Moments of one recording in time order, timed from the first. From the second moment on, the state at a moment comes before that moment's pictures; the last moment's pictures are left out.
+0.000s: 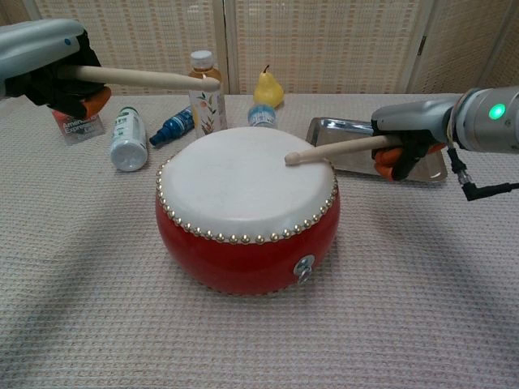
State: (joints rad) left arm -0.65 -1.35 -0.20 -1.82 1.12 1.27 0.52; right arm 1.04 -1.34 0.04 -1.74 -0.43 0.92 -0.62
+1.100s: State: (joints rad) left arm -0.58 -1.29 -0.19 -1.80 1.13 1.28 0.45; right arm 1.06 -1.48 0.14 -1.10 -0.33 0.63 -0.39
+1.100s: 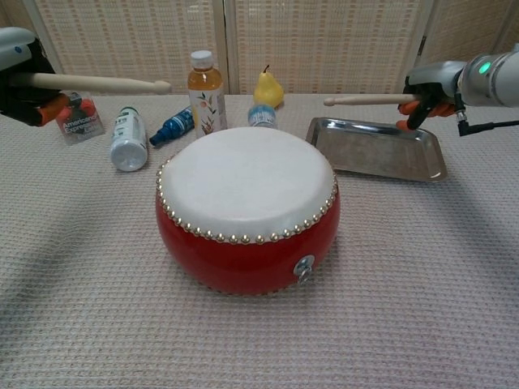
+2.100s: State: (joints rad) left arm -0.56 -1.27 -0.20 -1.80 1.14 1.27 0.42; right arm 1.10 -1.75 0.23 -0.61 -0.33 0.45 -0.37
